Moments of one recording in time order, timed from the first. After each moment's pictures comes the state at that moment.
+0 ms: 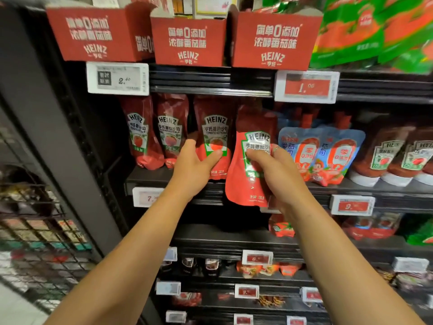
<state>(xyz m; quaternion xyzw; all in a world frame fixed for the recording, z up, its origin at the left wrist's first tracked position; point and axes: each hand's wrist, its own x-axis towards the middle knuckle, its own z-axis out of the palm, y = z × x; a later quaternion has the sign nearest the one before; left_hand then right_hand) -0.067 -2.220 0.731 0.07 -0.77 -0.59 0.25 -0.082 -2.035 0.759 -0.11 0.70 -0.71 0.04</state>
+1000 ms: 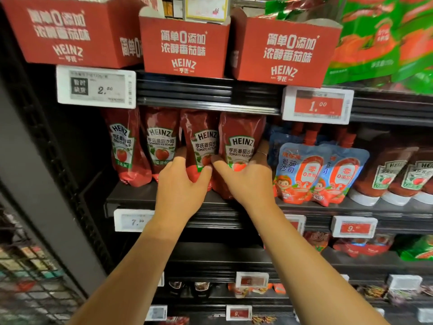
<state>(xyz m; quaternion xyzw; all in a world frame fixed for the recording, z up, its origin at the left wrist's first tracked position) -0.076 -2.225 0.722 0.13 -0.85 -0.37 0.36 -0.140 -2.092 0.736 -0.07 0.85 -0.47 -0.23</state>
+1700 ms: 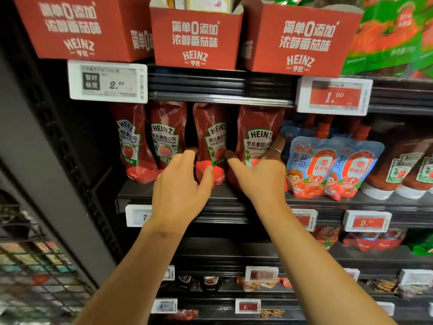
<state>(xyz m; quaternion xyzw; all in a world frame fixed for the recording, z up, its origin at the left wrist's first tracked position) -0.056 -2.239 0.722 0.08 -0.90 -0.22 0.37 -0.138 -2.094 0.728 -0.04 0.83 -0.48 -0.28</state>
